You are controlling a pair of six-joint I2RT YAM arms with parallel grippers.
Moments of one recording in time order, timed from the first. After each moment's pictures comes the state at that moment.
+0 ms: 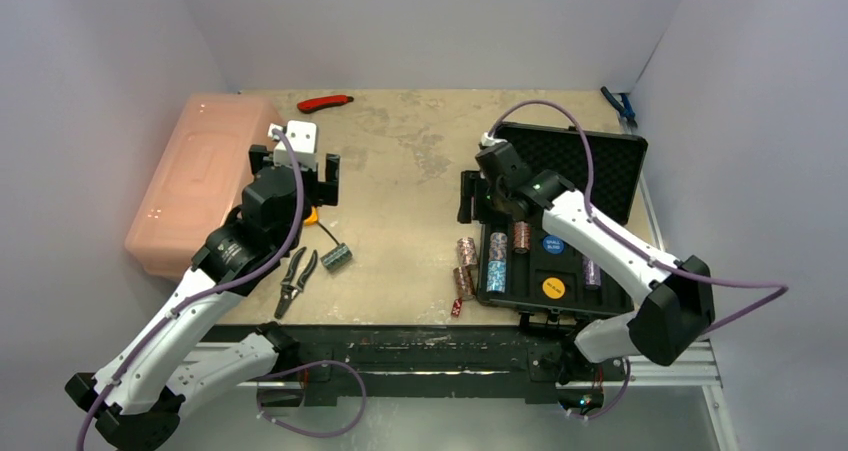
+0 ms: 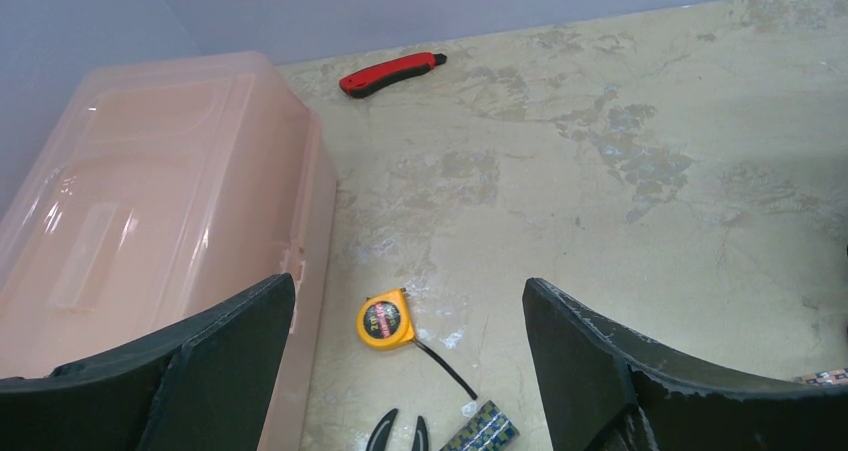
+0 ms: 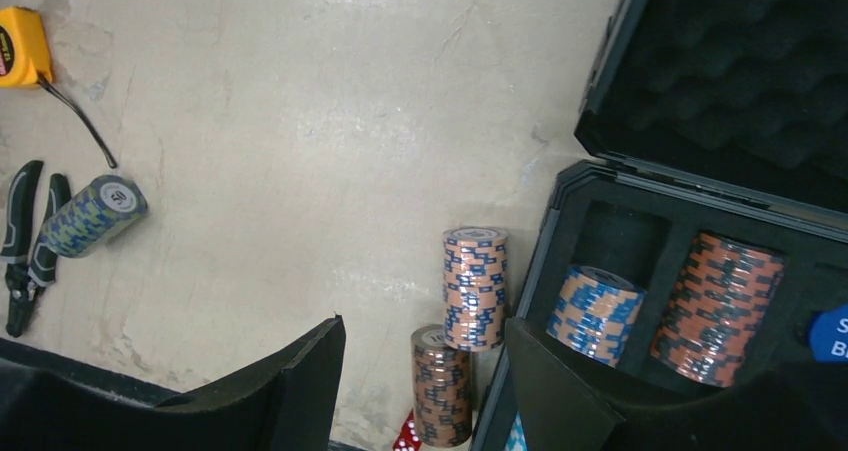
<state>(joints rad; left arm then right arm) -0.65 0.86 1.08 -0.49 -0.65 -0.02 0.62 1.38 1.18 -0.73 0.09 0.56</state>
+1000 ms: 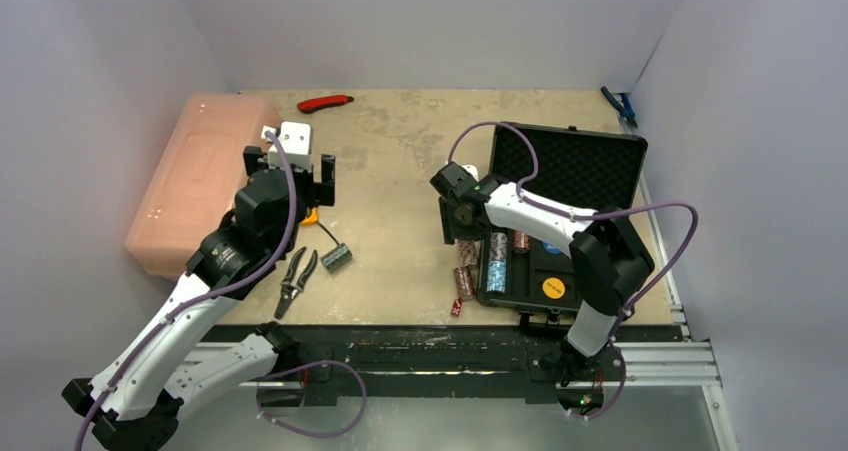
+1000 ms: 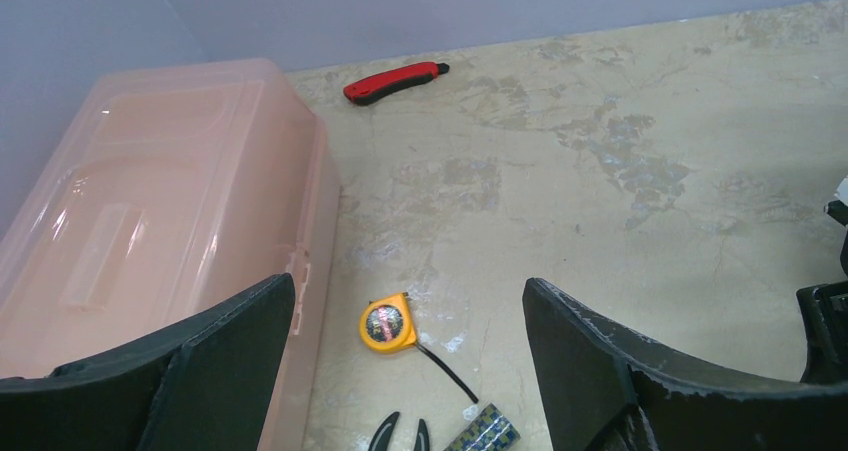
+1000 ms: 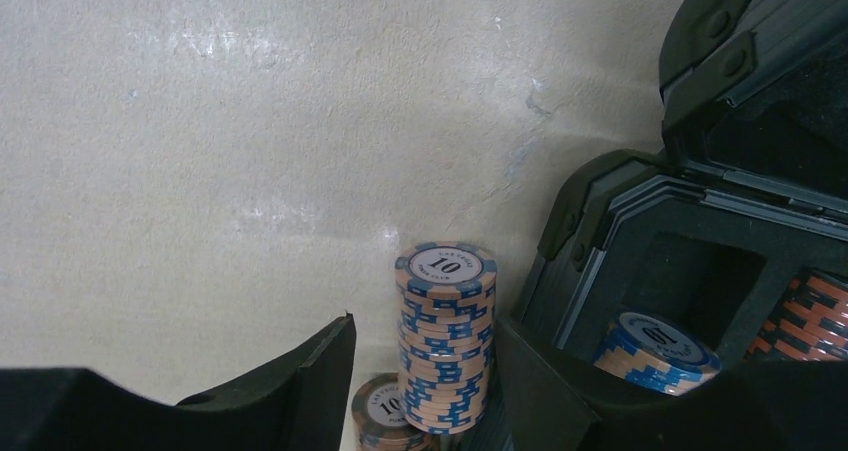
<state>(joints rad) -0.65 0.83 1.08 -0.49 -0.66 -0.01 0.74 1.74 1.24 -0.74 0.24 0.58</state>
